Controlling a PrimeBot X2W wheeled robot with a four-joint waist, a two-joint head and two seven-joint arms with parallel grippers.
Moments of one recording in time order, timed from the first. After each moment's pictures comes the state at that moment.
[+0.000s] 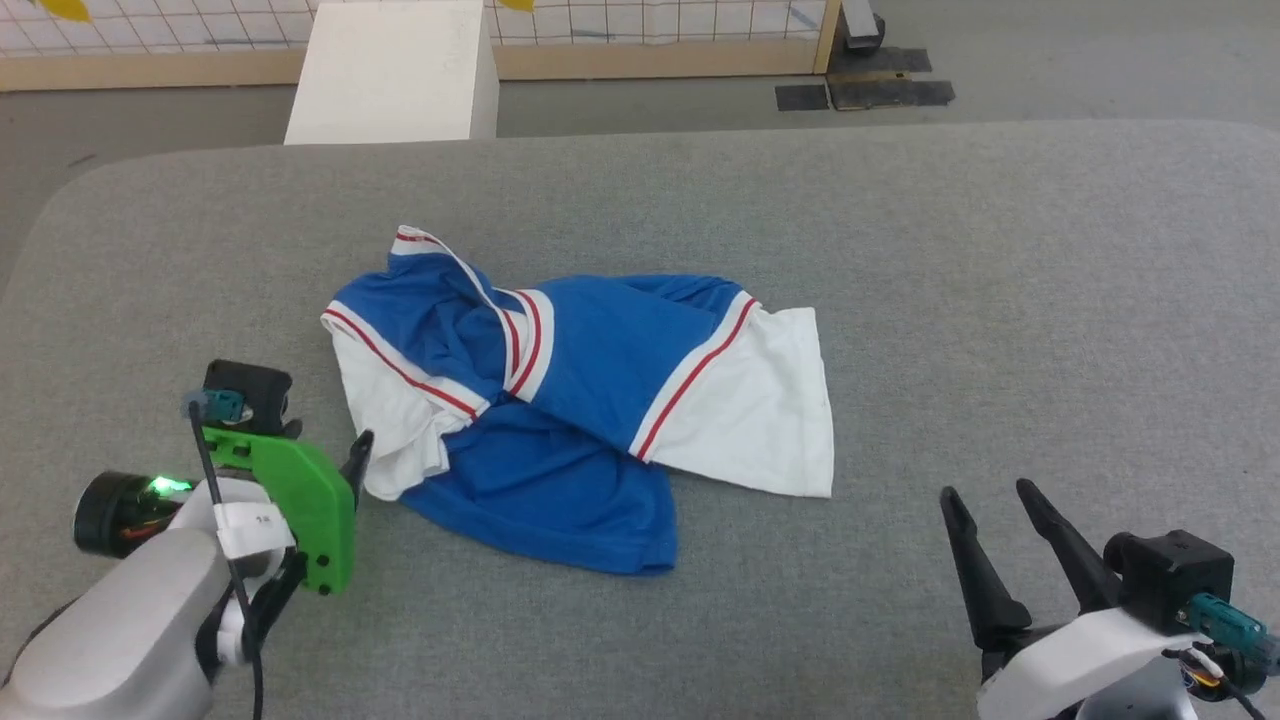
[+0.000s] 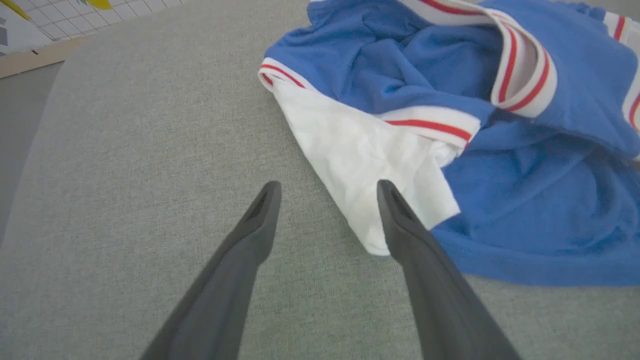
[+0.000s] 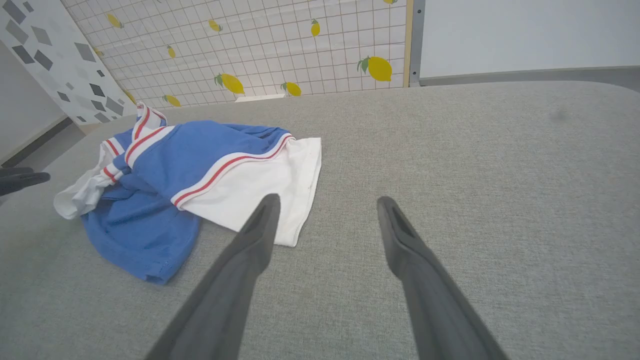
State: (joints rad) left arm -0.48 0.70 -0.79 0.25 -0.86 0.21 0.20; right arm 0.15 -0.05 0.02 -0.19 0.21 0.13 0.14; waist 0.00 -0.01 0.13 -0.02
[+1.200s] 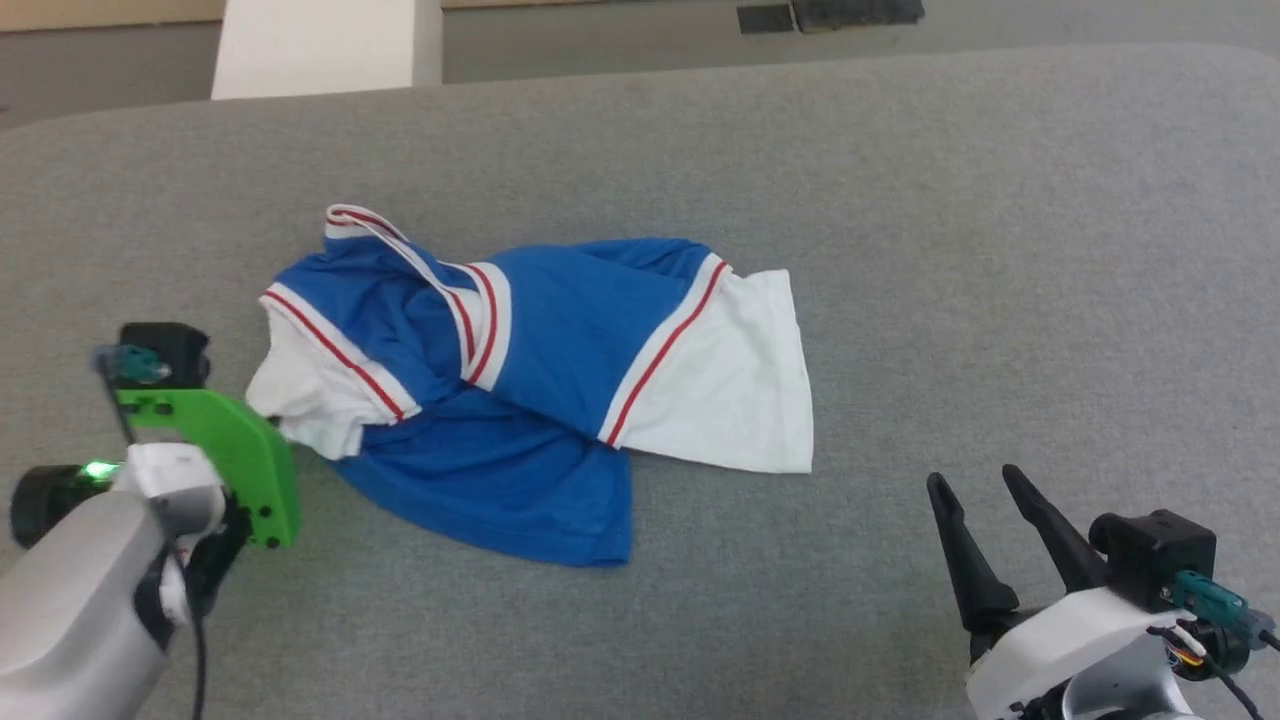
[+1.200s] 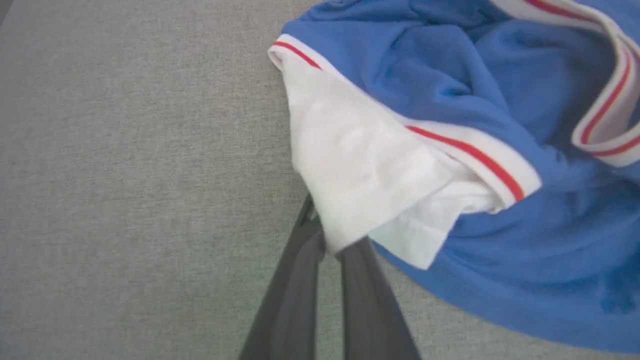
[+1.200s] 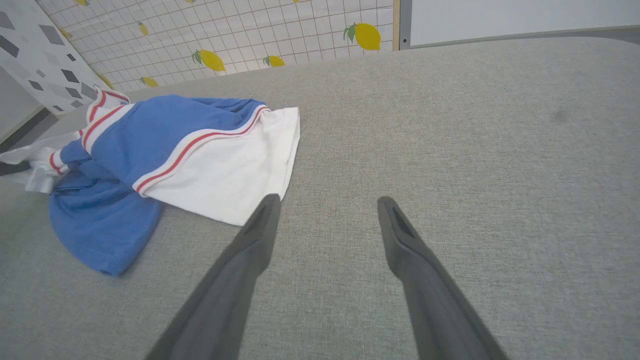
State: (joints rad) left arm -0.52 0.72 -0.72 0.30 -0.98 0.23 0.28; right arm 0.10 -0.05 0.04 -0.14 0.22 0.13 0.14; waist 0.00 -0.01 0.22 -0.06
